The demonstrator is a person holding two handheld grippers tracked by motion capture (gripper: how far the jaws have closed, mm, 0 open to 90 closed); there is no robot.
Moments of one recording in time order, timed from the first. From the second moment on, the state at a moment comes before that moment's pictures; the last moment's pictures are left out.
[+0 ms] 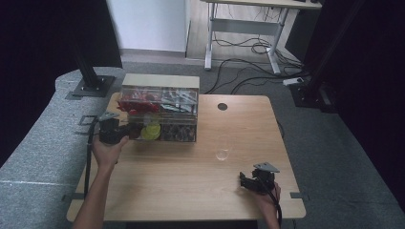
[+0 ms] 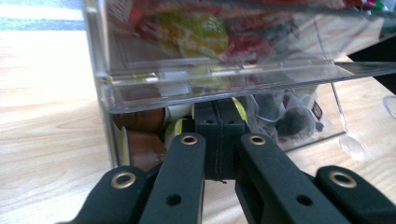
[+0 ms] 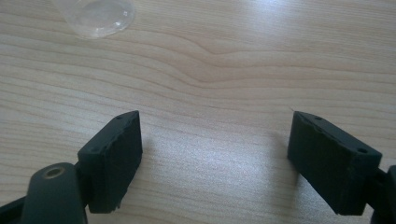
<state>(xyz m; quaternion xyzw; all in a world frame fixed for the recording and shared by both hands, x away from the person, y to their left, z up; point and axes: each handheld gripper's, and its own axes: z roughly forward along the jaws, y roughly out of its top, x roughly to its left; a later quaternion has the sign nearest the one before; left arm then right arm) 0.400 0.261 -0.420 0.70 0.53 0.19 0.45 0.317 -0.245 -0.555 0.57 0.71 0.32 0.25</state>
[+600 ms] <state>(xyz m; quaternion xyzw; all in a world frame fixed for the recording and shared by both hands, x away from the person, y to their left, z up) 0.411 0.261 -0.408 0.70 0.53 0.18 0.45 0.317 -0.245 -0.555 0.57 0.71 0.32 0.25</state>
